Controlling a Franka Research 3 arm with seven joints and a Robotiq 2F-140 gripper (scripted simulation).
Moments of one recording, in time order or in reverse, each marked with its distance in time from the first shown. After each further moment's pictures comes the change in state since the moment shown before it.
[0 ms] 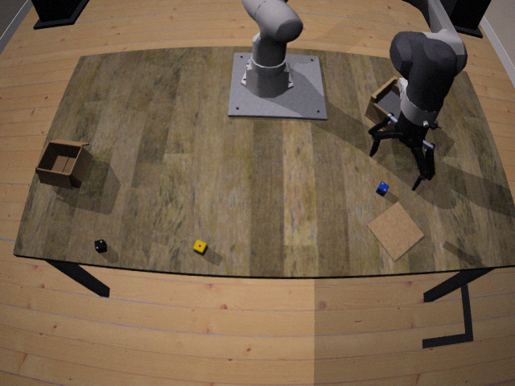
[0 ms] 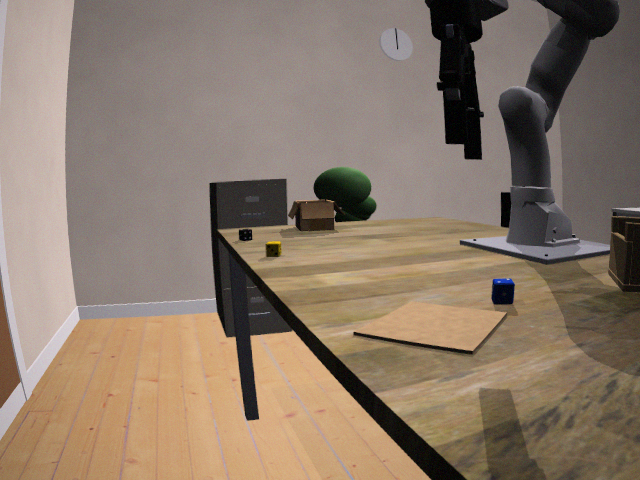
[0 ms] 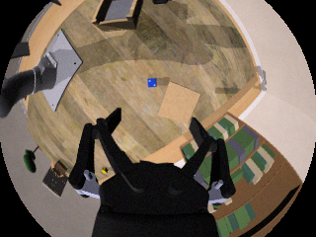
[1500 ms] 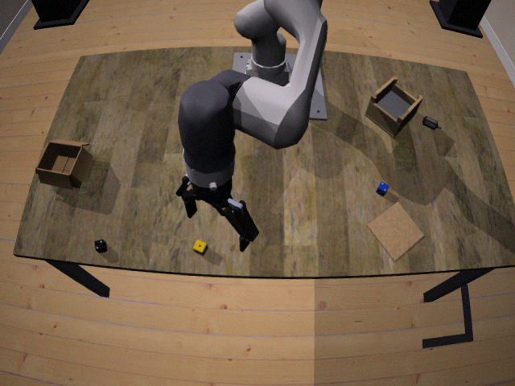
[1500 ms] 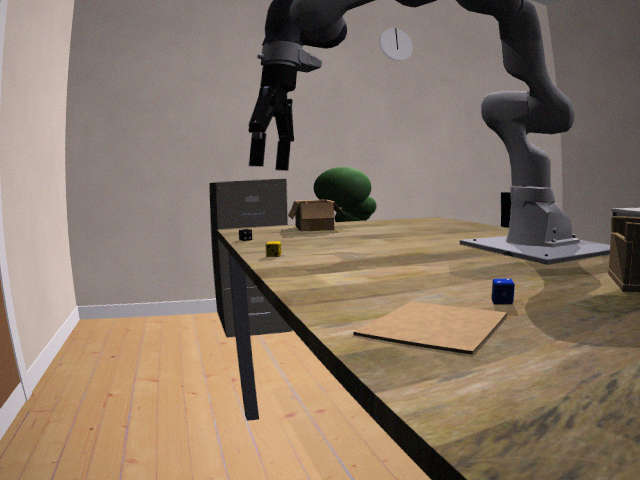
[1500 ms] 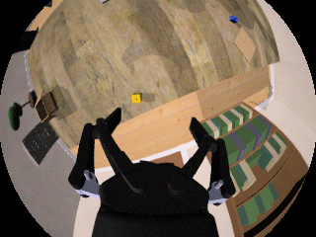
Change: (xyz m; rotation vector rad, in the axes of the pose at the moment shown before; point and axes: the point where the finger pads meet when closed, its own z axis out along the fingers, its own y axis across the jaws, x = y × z) arm -0.431 -0.196 -0.003 0.018 -0.074 -0.214
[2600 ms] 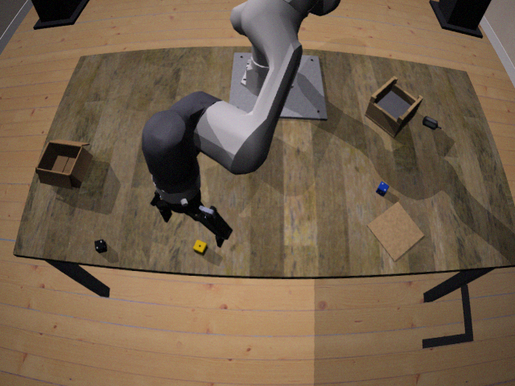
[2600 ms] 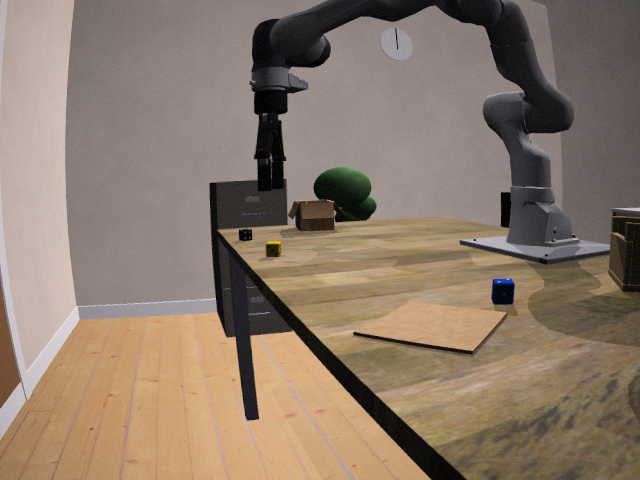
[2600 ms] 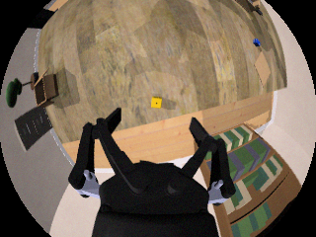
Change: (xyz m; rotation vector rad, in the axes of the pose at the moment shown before) arm -0.017 -0.063 0.045 0.042 0.095 -0.168
